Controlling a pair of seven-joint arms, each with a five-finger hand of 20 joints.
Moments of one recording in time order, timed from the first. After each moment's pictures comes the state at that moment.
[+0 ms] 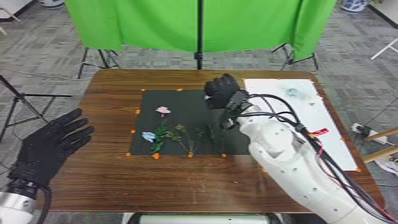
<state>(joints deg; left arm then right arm) 134.3 -67.1 -117.0 -126.3 37.5 -8.3 -4.2 -67.1 -64.1 49.5 -90.2 -150.4 6.6 1.0</state>
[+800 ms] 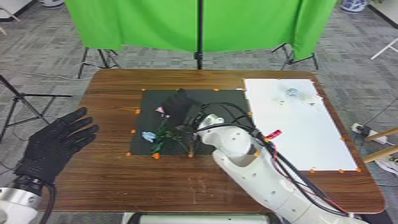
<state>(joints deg) 132.8 -66.1 -115.6 -125.8 37.5 -7.9 -5.1 -65.2 -74.7 42.8 -84.7 -158.4 1.4 -4.4</state>
